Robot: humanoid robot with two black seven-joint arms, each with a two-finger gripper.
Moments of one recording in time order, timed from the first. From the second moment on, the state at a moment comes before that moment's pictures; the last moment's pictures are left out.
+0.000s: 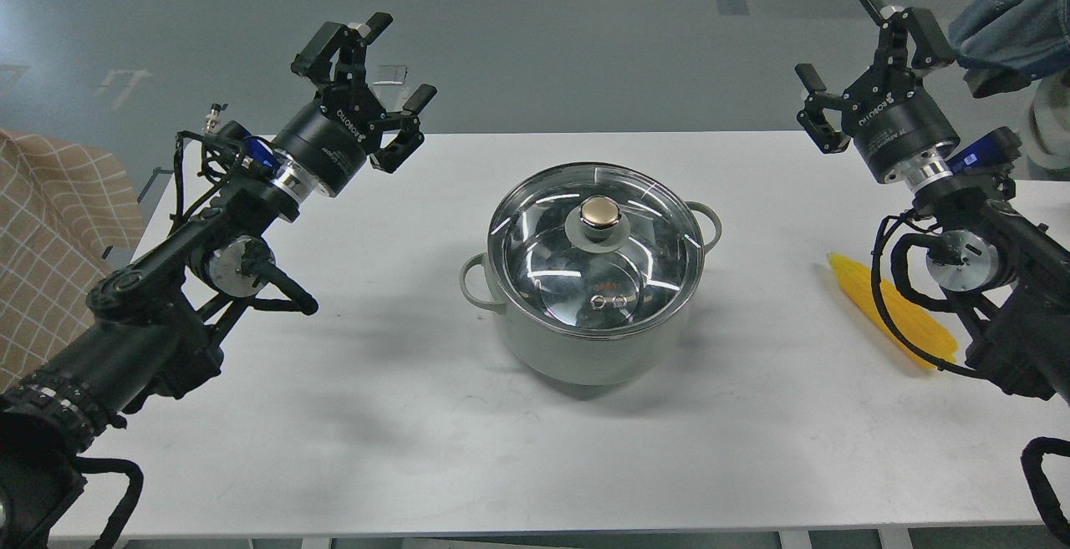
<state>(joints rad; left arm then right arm) -0.63 0.33 -0.92 -0.90 0.44 -0.44 -0.39 0.85 -0.30 0.72 0.54 -0.29 0.49 0.49</state>
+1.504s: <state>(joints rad) -0.62 0.33 -1.00 -0.90 0.42 -0.49 -0.39 0.86 -0.29 0.68 0.54 -0.28 0.49 0.49</state>
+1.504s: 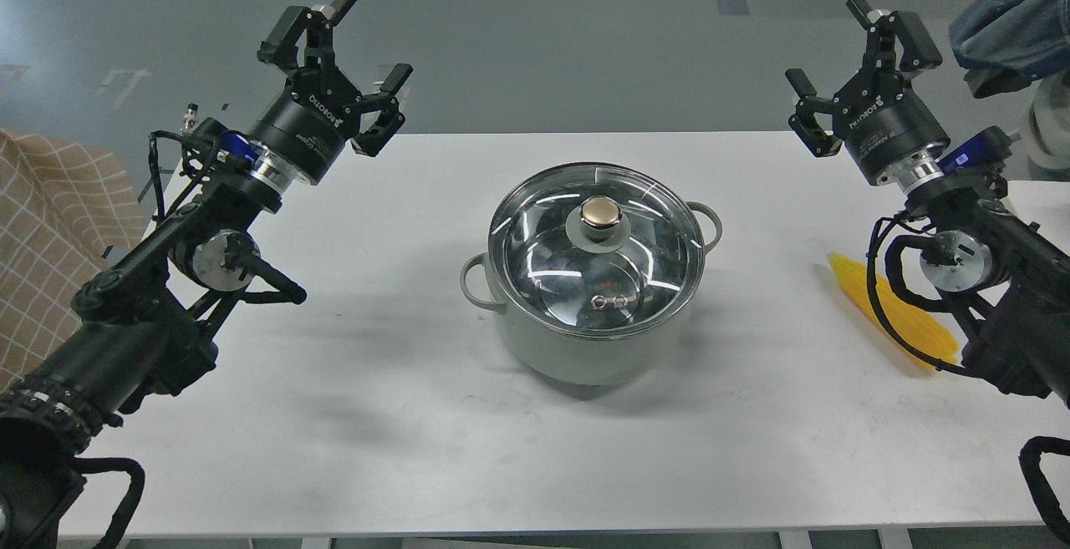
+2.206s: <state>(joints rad) -0.78 0.42 -0.99 -1.17 1.02 -0.46 -0.41 0.85 -0.37 0.68 0.56 -0.28 0.49 0.49</state>
